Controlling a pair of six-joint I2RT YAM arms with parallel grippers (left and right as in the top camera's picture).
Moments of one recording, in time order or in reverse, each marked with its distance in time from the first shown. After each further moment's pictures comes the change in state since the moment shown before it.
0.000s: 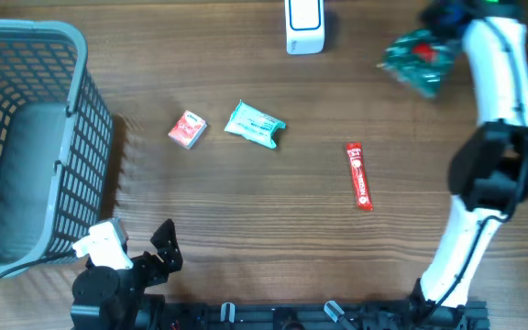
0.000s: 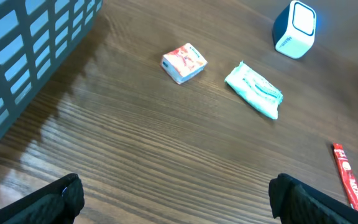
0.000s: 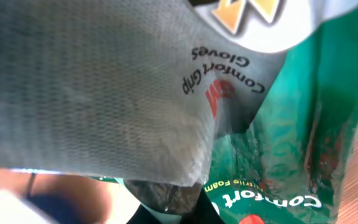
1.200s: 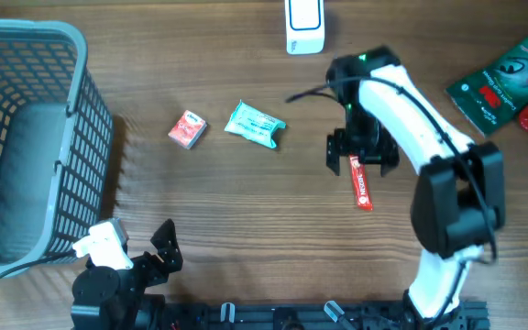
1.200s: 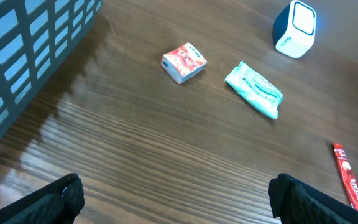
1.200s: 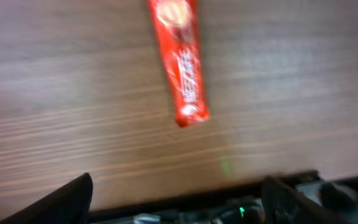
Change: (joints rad) left arm 0.000 0.000 0.000 0.000 0.000 0.000; right arm 0.495 -0.294 -0.599 -0.625 -0.018 -0.316
